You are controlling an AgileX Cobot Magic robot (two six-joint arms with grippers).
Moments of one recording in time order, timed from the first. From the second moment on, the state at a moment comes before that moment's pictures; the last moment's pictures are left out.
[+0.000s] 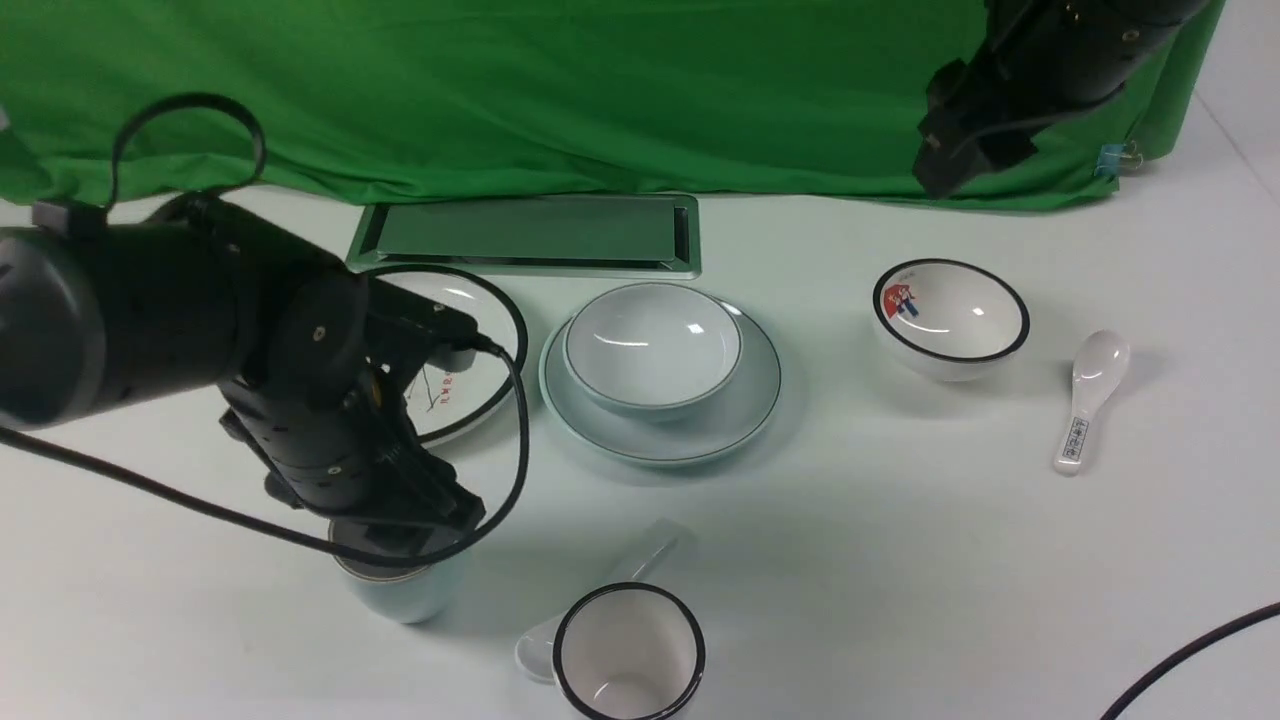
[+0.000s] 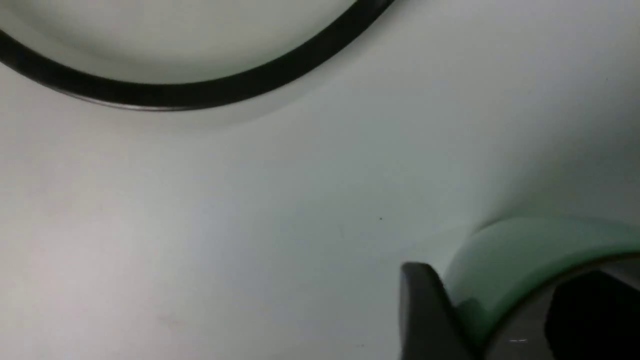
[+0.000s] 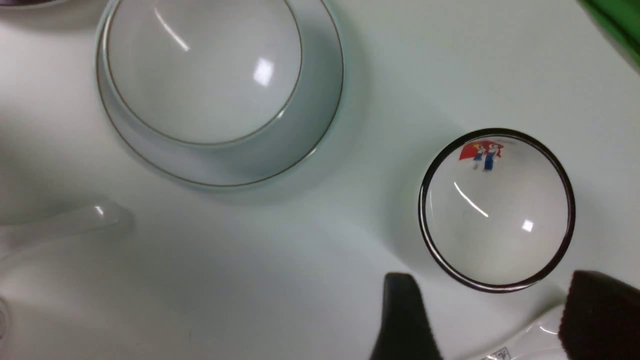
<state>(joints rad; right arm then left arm) 0.35 1.84 -1.98 0.13 1.21 -0.39 -0.36 1.67 -1.05 0.10 0.75 -0.03</state>
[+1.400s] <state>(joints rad) 0.35 1.67 -1.98 0.01 1.22 -0.39 -0.36 2.32 -2.35 -0.14 1.21 0.16</state>
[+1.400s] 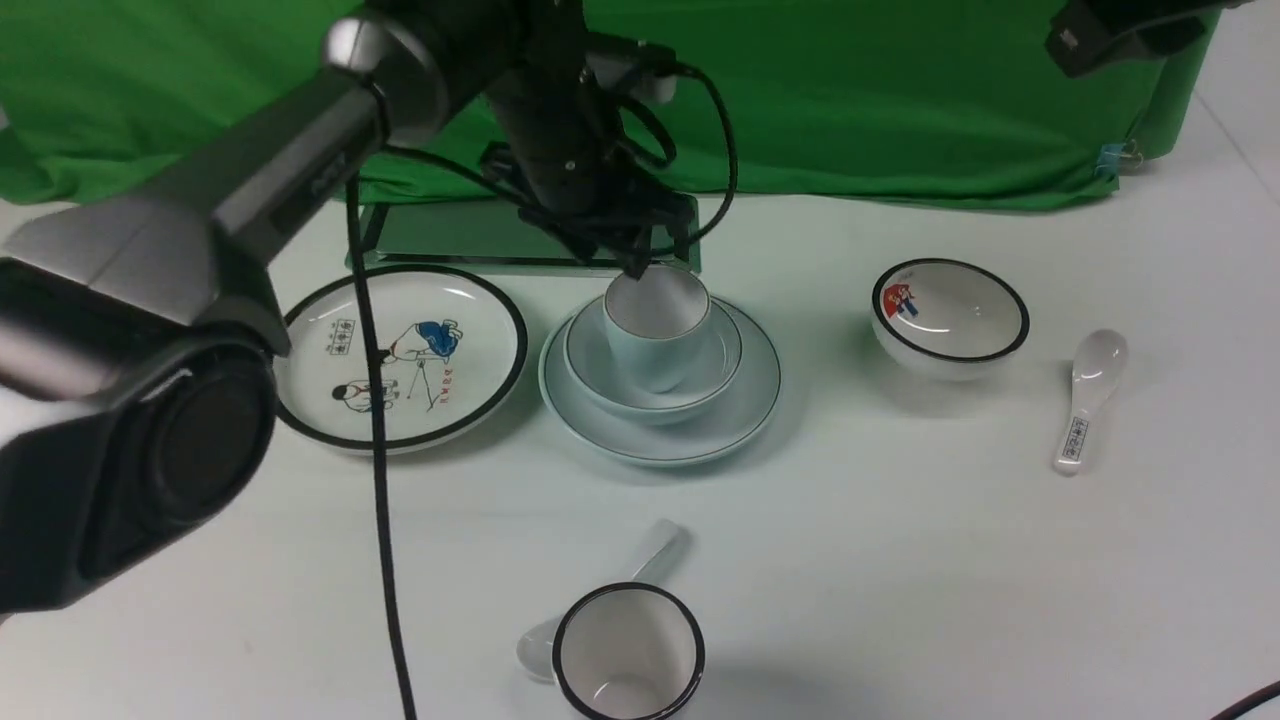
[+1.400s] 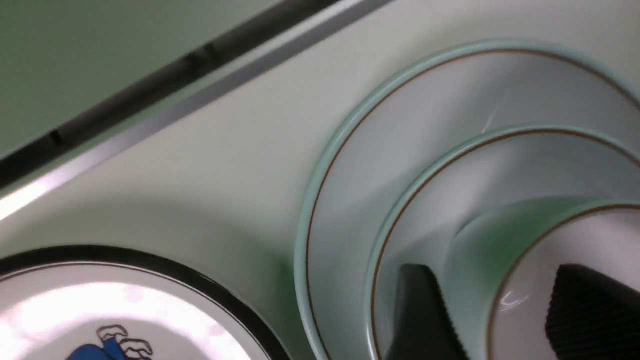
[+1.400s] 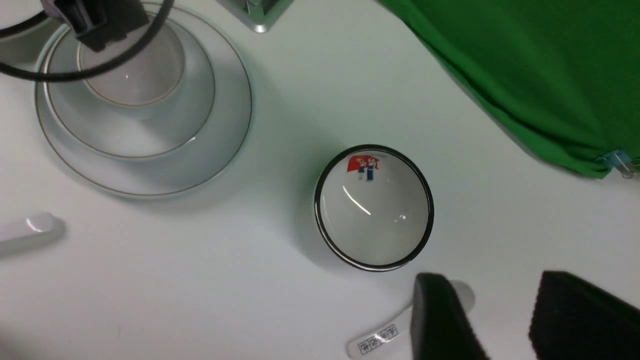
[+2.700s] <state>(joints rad) 0.35 1.64 -1.98 0.01 1.22 -0.38 -0.62 2.02 -1.45 -0.02 0.81 0.05</state>
